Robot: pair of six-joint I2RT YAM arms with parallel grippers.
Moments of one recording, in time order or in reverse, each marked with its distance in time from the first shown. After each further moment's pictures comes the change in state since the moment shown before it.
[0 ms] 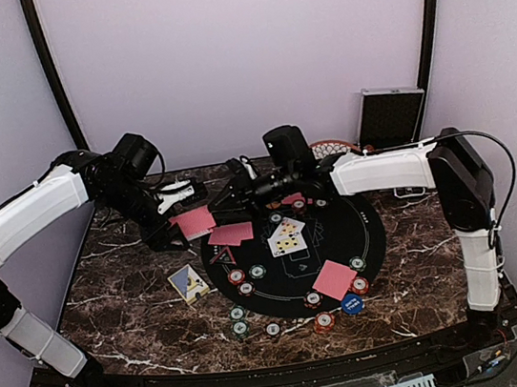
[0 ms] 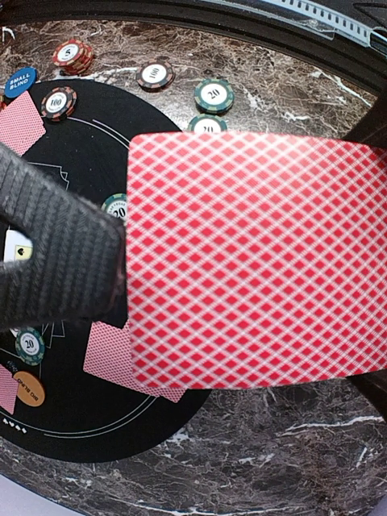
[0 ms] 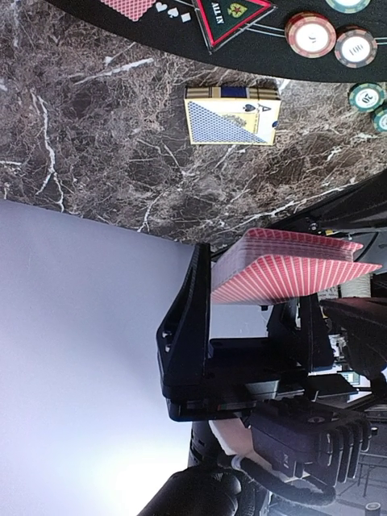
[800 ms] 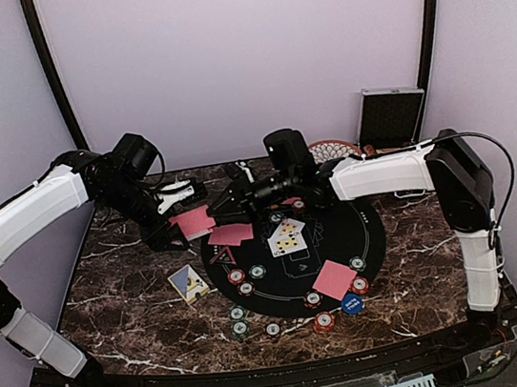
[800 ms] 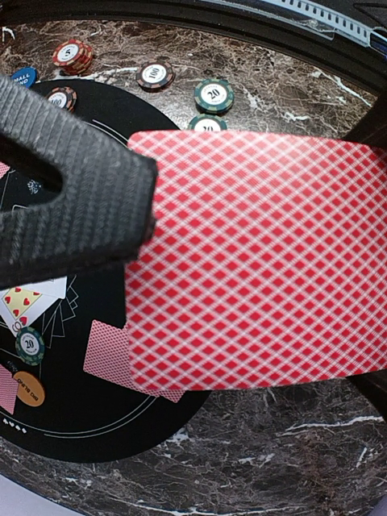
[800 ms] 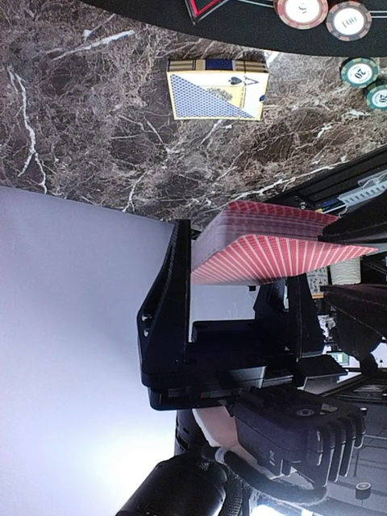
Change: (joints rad) left arm 0.000 0.000 0.000 0.000 0.000 0.000; right arm 0.016 0.000 -0.037 0.095 -0.050 0.086
